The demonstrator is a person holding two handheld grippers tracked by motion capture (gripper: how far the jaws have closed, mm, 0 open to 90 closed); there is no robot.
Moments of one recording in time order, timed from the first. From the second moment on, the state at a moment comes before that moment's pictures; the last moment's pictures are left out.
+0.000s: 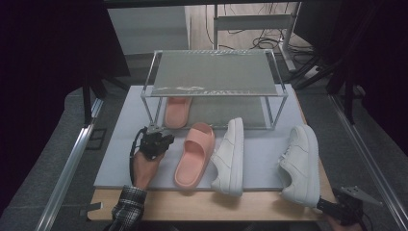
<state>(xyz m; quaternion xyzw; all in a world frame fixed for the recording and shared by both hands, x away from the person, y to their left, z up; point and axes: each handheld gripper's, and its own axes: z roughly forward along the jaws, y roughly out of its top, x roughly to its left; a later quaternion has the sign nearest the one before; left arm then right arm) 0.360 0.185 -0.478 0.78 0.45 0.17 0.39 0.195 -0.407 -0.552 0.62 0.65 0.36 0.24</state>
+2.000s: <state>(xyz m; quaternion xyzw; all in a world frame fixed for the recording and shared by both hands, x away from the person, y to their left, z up) 0.351 0.144 -0.468 0.77 0.46 0.16 0.41 0.195 -0.407 -0.552 0.62 0.66 0.36 0.24</state>
